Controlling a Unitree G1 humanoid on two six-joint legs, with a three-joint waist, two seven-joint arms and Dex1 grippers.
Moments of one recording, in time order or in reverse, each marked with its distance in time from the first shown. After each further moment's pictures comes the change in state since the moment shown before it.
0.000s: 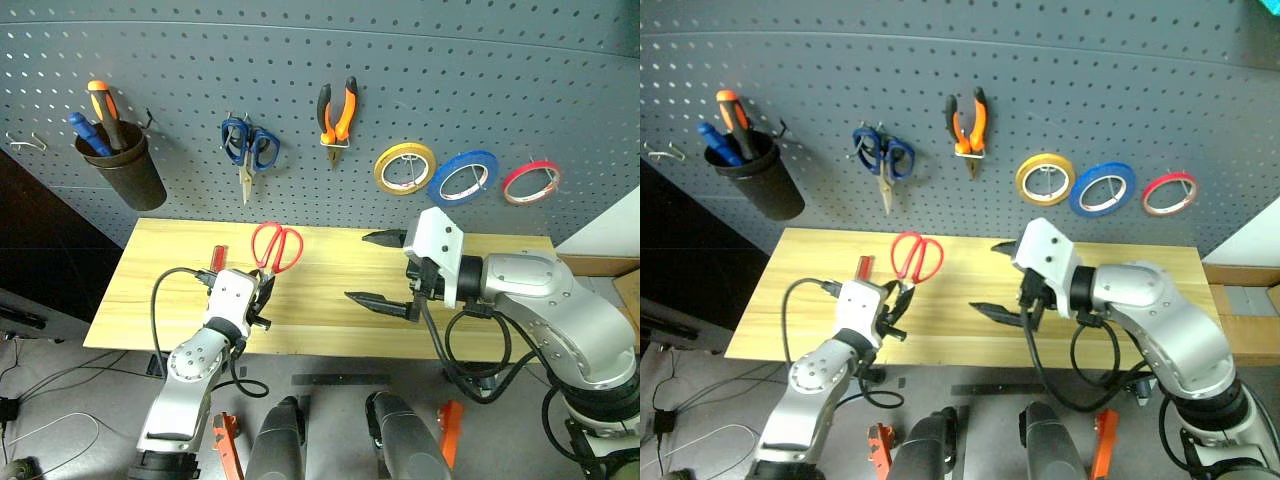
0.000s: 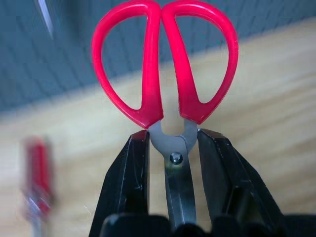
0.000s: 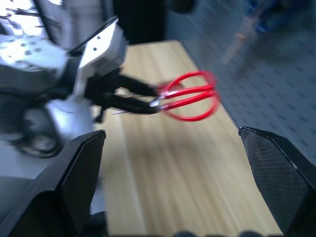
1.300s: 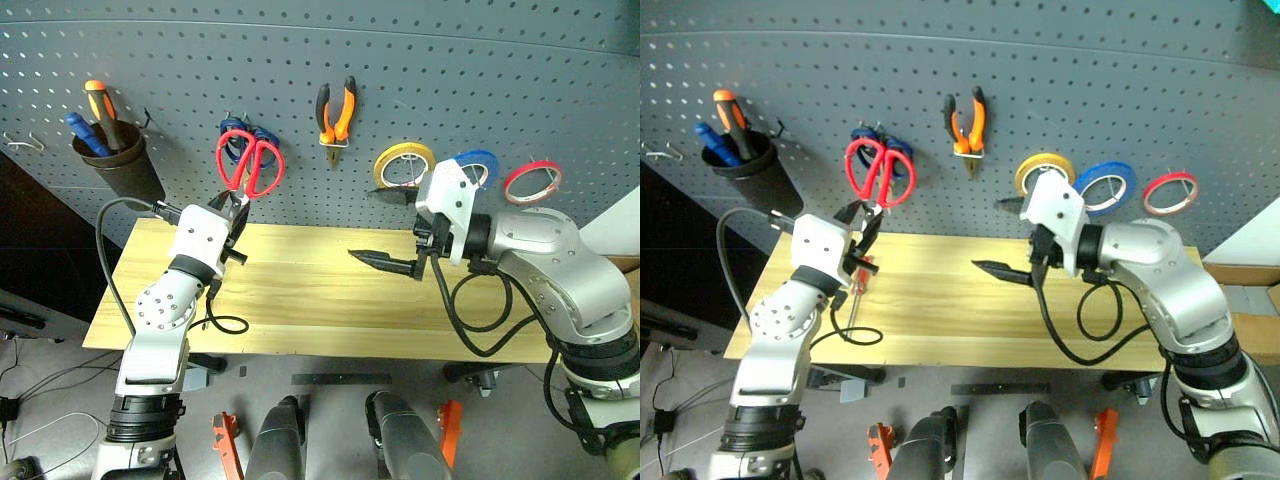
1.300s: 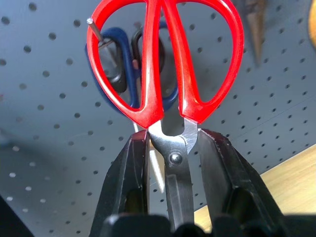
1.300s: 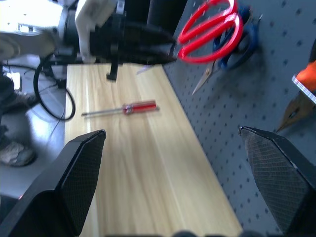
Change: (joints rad) left arm -0.292 0.056 0.087 0.109 0.030 -0.039 -0.001; right arm -0.178 0.021 0.009 0.236 -0.055 -0.182 0.000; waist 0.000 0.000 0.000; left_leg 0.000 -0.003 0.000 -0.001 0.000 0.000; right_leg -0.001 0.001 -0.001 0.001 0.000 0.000
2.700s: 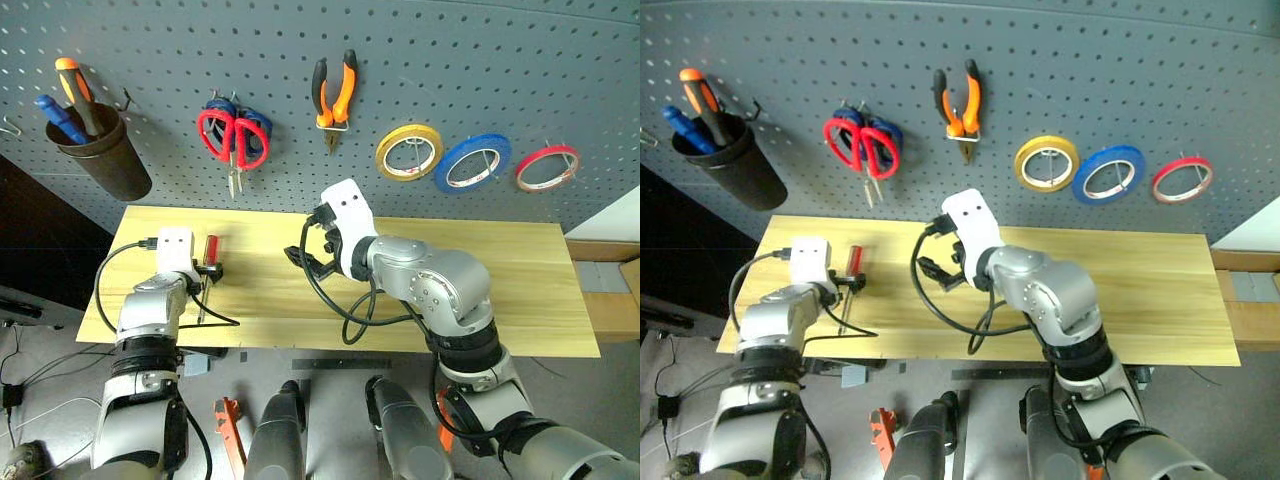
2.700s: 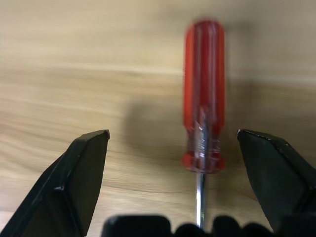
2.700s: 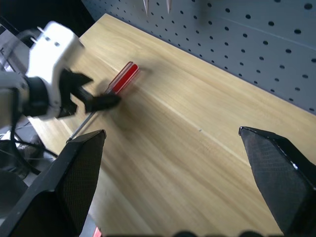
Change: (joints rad) left arm -0.332 0.024 0.122 0.645 -0.102 0.659 0.107; right arm -0.089 0.611 0.075 0.194 -0.056 0.557 -0.647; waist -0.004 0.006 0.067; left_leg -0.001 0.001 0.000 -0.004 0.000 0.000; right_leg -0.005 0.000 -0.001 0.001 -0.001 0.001
